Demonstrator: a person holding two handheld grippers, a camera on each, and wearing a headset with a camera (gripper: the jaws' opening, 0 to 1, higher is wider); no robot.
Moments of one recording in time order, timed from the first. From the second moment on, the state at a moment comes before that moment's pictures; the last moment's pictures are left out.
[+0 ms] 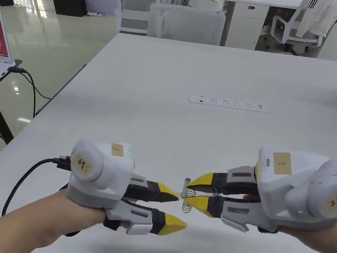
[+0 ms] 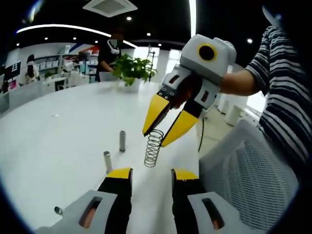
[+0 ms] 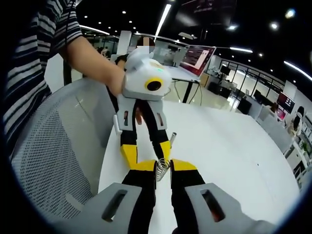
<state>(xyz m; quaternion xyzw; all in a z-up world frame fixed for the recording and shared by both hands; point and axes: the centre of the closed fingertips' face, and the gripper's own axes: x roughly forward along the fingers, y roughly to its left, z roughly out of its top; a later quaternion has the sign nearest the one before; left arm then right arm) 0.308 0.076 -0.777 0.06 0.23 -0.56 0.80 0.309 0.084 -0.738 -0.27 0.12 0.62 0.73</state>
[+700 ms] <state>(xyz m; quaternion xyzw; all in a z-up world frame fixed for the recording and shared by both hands) 0.321 0.136 -0.751 0.01 0.20 -0.49 0.85 0.324 0.079 -0.745 -0.28 0.13 0.59 0.74</state>
